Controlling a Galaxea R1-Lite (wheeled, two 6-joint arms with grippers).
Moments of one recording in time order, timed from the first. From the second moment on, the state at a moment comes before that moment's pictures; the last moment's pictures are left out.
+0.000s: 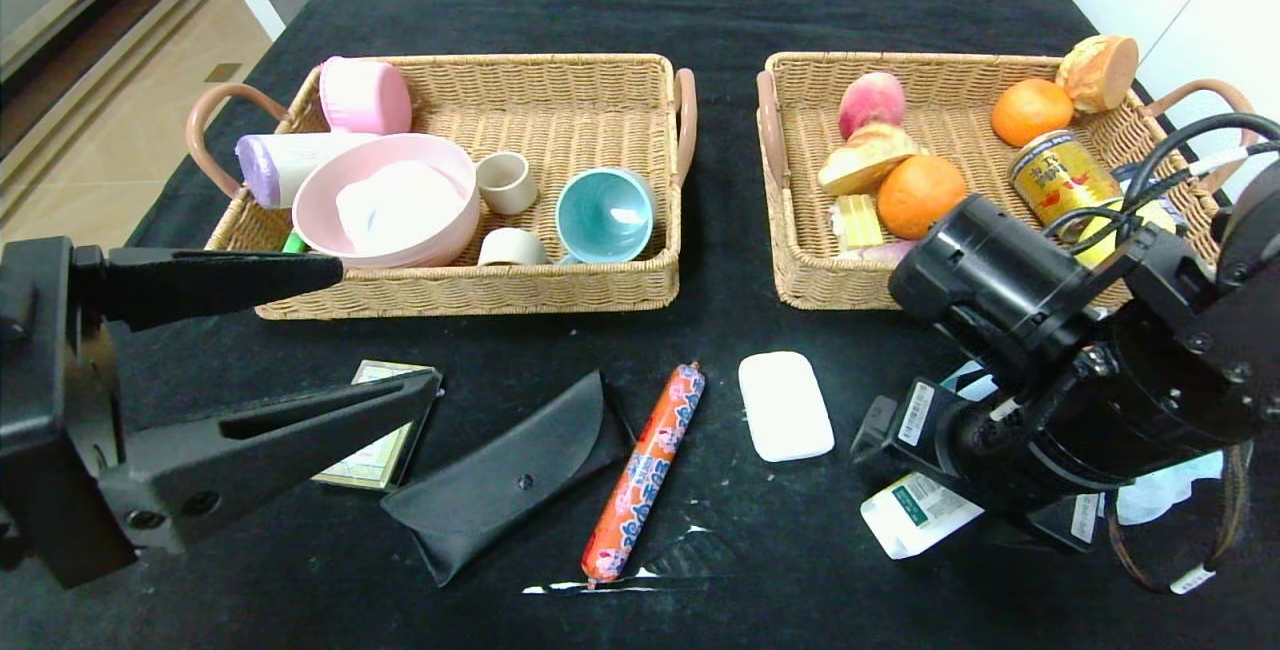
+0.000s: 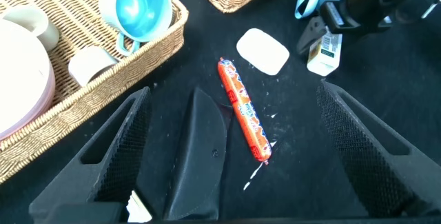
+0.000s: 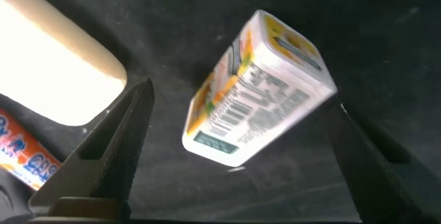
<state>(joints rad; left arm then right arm) -0.51 1.06 -0.92 0.00 -0.25 0.16 0.71 1.77 -1.50 0.89 -0.24 1.24</state>
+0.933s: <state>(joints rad) -0.51 1.06 -0.92 0.00 -0.25 0.16 0.71 1.81 -1.49 0.88 -0.24 1.24</state>
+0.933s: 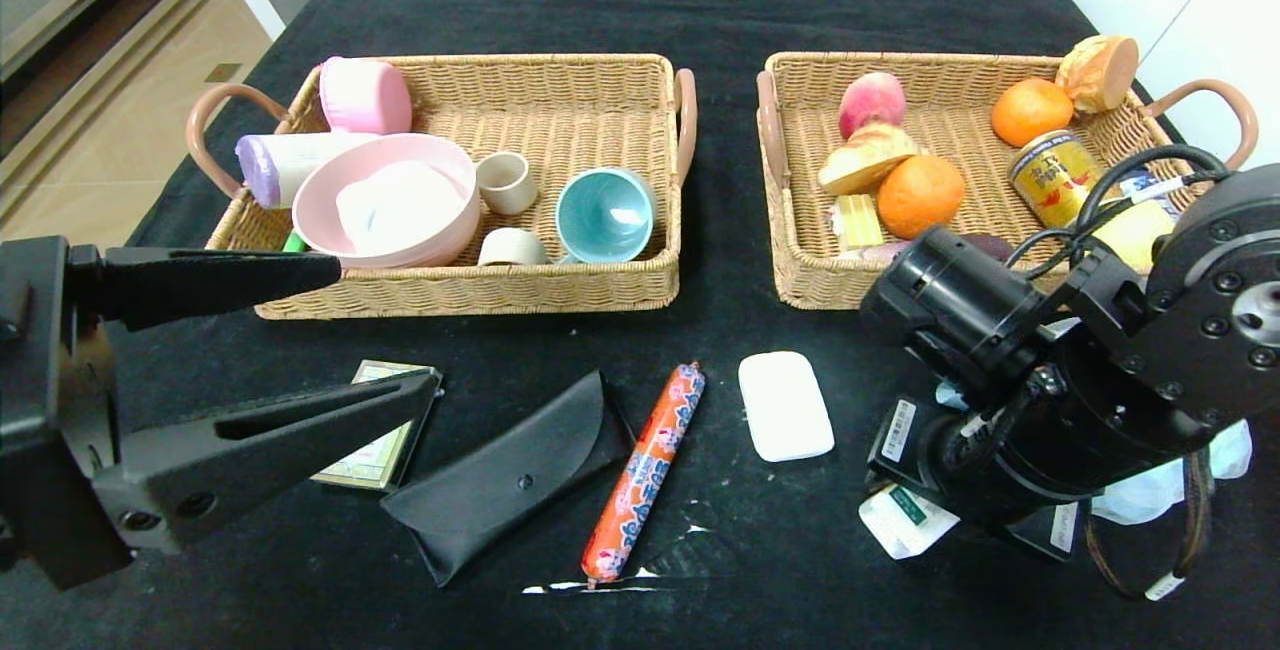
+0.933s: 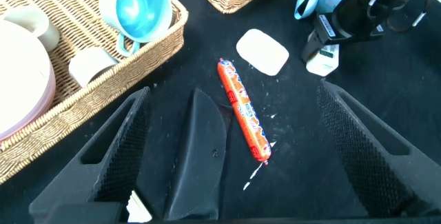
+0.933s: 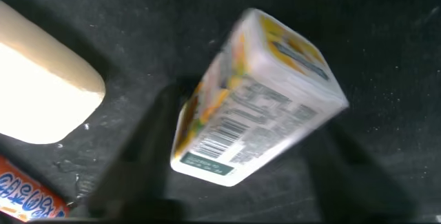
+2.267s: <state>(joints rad) -0.51 1.06 -0.92 0.00 -0.25 0.16 0.72 1.78 -1.48 0.86 -0.24 1.16</state>
